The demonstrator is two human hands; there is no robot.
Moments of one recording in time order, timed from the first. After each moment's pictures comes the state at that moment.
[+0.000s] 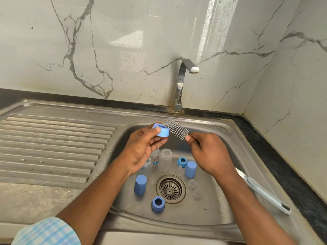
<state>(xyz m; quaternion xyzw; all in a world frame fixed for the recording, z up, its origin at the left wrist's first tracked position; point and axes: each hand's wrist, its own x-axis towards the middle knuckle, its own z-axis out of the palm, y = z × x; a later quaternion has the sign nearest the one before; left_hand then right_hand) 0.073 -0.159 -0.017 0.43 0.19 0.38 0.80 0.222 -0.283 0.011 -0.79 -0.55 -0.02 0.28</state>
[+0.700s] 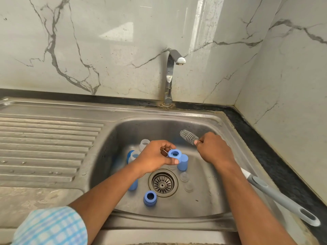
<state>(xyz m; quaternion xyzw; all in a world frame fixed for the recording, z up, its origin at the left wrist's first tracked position) 0.116 -0.174 -0.063 0.79 0.27 0.19 0.52 0.274 -0.289 -0.014 -0.90 -0.39 0.03 0.18</state>
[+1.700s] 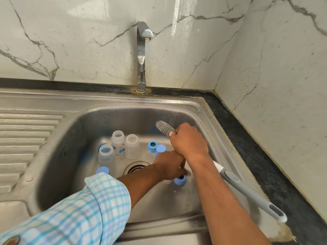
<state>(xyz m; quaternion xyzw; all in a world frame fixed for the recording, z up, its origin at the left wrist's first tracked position) 0.232 -0.229 -0.119 0.96 0.19 -0.05 0.21 0.270 -0.288 -0.014 -0.91 -0.36 0.09 0.21</state>
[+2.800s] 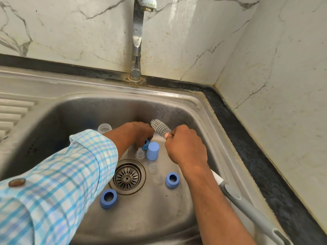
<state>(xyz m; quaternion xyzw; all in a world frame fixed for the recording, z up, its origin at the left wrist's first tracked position) 0.264 -0.089 -0.122 0.96 0.15 -0.23 0.01 0.270 -0.282 -0.026 -0.92 -0.34 0.09 0.17</state>
